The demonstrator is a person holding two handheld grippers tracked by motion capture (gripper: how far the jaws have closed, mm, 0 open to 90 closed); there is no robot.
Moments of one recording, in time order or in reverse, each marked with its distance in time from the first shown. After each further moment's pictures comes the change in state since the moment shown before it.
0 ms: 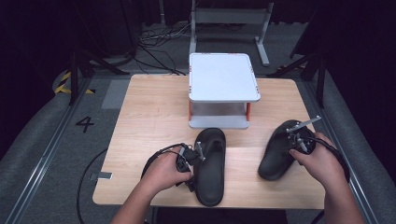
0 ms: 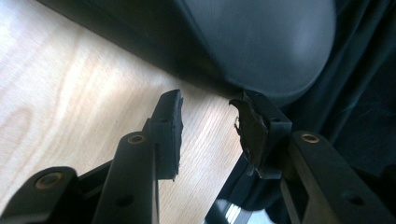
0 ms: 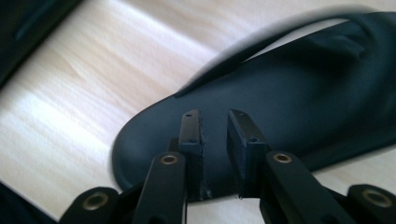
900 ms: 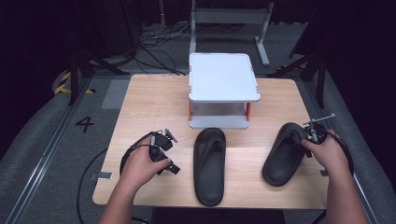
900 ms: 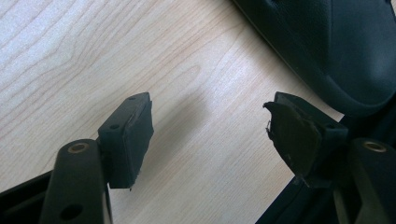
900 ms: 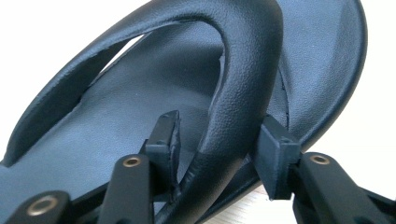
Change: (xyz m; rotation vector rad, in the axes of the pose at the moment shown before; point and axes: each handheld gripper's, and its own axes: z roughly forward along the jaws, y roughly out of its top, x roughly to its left) left arm 0.035 -0.051 -0.042 -0.227 0.187 -0.184; right arm -0.095 -0.016 0.053 0.000 -0.035 0.272
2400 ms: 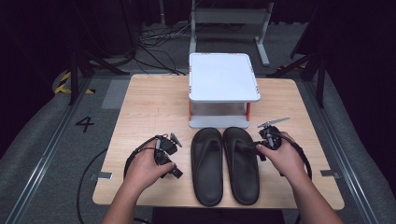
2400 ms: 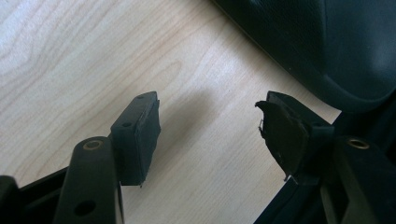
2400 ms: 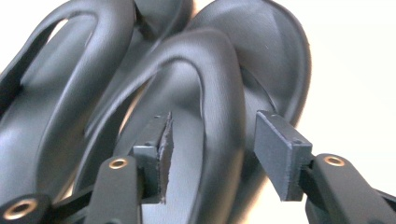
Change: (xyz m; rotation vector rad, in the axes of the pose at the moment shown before) left arm -0.008 0.006 0.014 0.041 -0.016 0.034; right arm 0.144 0.018 0.007 -0.128 0.251 -0.194
